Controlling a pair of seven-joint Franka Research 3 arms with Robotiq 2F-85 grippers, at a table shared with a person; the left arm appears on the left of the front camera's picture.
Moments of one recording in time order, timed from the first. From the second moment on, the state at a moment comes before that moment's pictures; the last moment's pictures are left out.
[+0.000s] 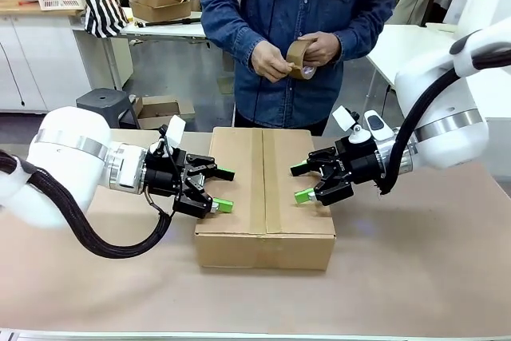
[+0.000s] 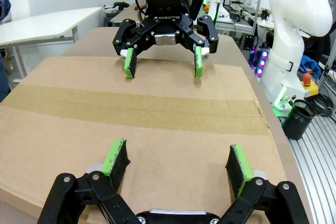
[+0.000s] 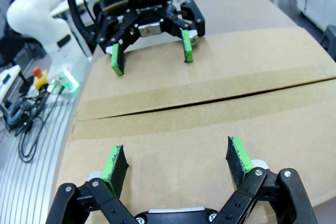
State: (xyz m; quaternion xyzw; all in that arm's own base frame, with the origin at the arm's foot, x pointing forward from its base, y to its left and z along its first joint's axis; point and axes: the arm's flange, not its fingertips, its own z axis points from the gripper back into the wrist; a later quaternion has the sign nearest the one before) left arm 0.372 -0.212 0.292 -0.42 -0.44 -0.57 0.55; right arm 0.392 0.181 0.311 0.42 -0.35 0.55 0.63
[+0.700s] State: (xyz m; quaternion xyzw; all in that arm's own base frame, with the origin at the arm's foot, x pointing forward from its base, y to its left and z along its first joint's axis) left arm 0.372 -0.212 0.292 -0.42 -0.44 -0.57 0.55; right arm 0.392 0.181 0.311 0.42 -0.35 0.55 0.63
